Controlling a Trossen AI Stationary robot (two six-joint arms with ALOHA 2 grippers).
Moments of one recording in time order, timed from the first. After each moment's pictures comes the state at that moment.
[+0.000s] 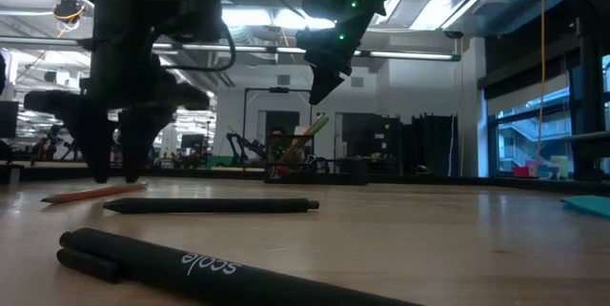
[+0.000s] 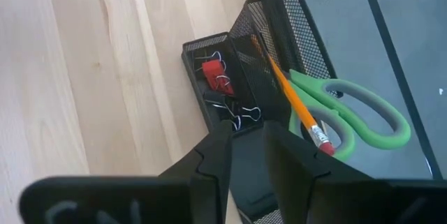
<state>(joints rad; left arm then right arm) -0.14 1.56 0.82 -0.75 -0.01 -1.60 -0.43 2.01 1.82 -0.78 0.13 -0.25</state>
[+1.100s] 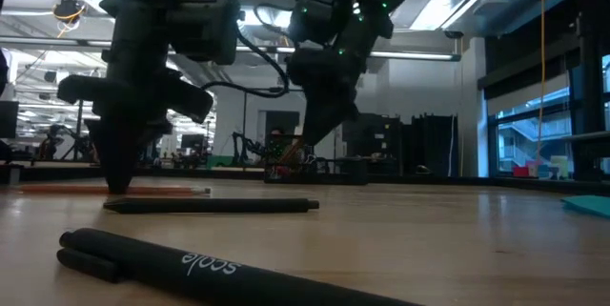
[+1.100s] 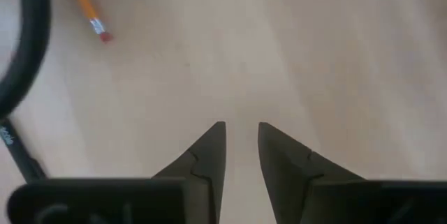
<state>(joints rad) -0.05 1.67 0.85 -0.74 0.02 -0.30 -0.22 2.01 1.53 -0.64 -0.15 0.21</state>
